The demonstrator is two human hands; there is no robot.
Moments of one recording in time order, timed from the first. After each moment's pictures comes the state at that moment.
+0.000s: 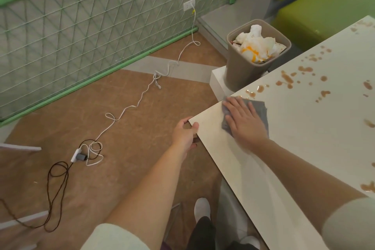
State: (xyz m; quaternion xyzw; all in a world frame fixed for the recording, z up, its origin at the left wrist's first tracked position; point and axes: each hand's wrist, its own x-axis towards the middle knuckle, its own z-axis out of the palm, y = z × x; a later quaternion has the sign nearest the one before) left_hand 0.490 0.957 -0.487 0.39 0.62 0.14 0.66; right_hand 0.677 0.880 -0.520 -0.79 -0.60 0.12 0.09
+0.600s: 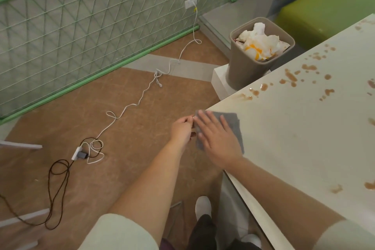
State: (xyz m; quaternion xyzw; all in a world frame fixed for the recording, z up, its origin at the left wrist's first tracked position) left_hand 0.487 0.975 -0.492 0.41 0.64 0.14 0.63; right_hand 0.586 0.880 -0.523 -0.74 -0.65 0.11 0.11
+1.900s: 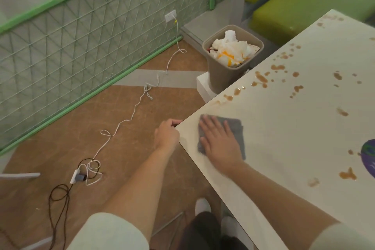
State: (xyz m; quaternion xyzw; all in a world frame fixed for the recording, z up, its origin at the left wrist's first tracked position) left_hand 0.505 0.986 -0.494 0.68 0.62 0.07 0.39; right_hand 0.633 0.854 -0.524 -0.80 -0.58 0.10 0.12
